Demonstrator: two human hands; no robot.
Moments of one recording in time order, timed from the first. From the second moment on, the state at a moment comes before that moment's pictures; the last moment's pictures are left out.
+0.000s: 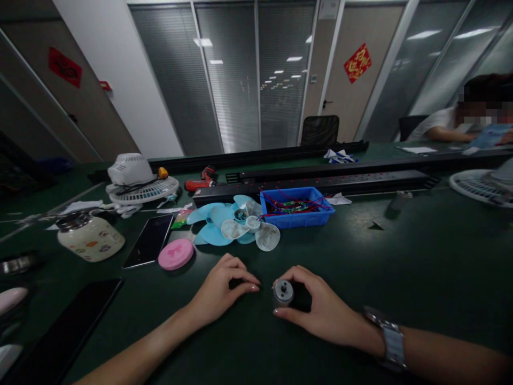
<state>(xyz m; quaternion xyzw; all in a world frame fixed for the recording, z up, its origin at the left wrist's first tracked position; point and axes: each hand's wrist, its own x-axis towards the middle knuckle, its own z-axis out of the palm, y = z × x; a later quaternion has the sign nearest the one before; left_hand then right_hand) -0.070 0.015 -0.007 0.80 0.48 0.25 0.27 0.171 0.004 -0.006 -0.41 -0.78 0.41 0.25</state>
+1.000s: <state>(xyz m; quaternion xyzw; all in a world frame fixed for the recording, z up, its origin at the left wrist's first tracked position) -0.027 -0.003 0.022 0.78 0.40 0.34 0.34 0.171 0.007 -0.015 -0.39 -0.80 0.37 0.27</state>
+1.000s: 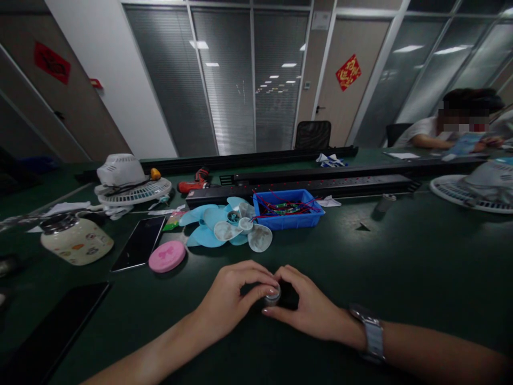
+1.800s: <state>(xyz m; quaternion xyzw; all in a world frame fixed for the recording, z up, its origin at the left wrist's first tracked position) -0.028 -0.010 0.032 0.73 0.40 0.33 0.43 0.170 0.008 -0.018 -0.35 -0.83 0.35 0.25</state>
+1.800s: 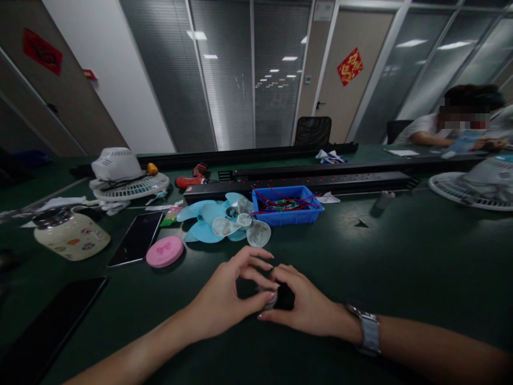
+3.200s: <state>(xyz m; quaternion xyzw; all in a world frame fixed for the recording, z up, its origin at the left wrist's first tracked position) -0.033 0.001 0.011 0.65 0.41 0.44 0.45 0.175 0.008 -0.011 -0.39 -0.80 0.37 0.26</state>
